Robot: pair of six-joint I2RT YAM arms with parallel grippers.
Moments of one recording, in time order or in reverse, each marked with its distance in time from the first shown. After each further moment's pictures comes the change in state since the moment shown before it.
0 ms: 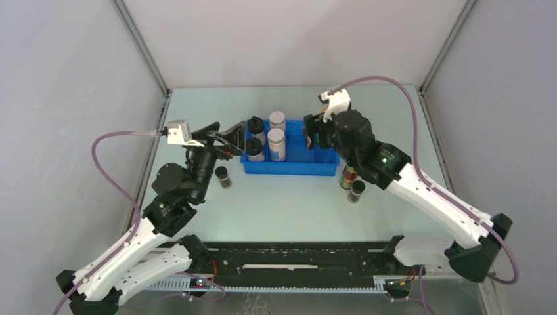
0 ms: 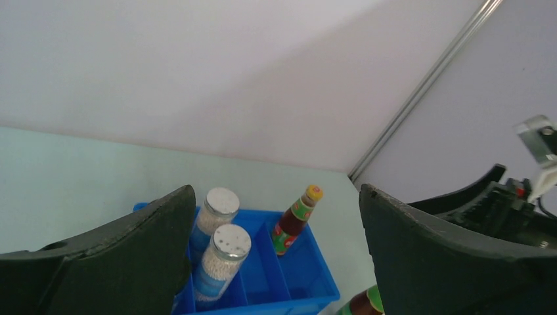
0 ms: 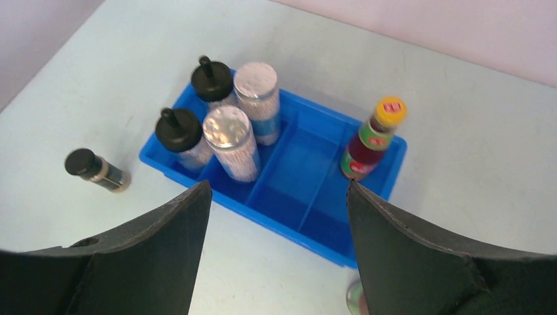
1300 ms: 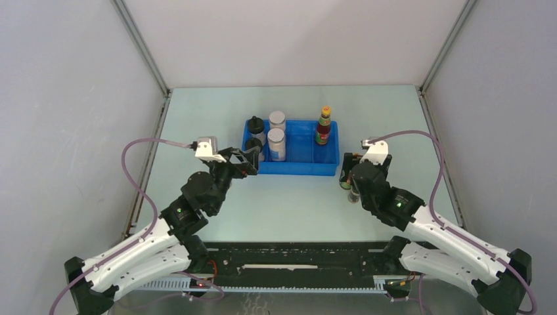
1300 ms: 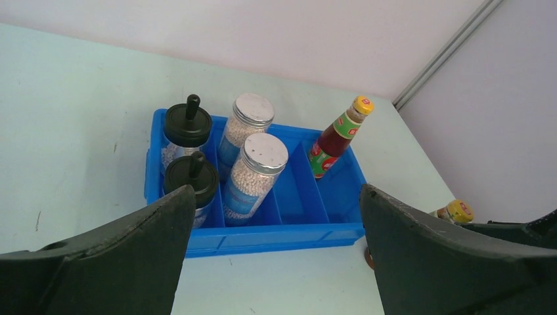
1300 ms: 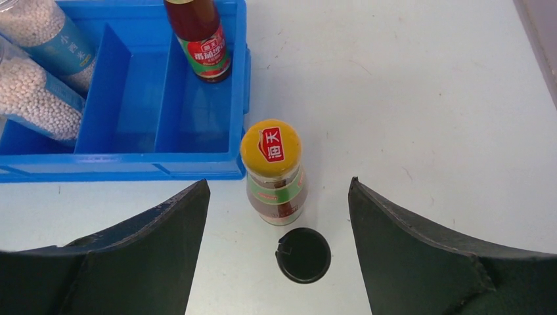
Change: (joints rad) left arm -0.112 -0.009 -0.215 -0.059 -0.122 -0.078; right arm 0.004 -0.444 -0.666 0.001 0.438 0.278
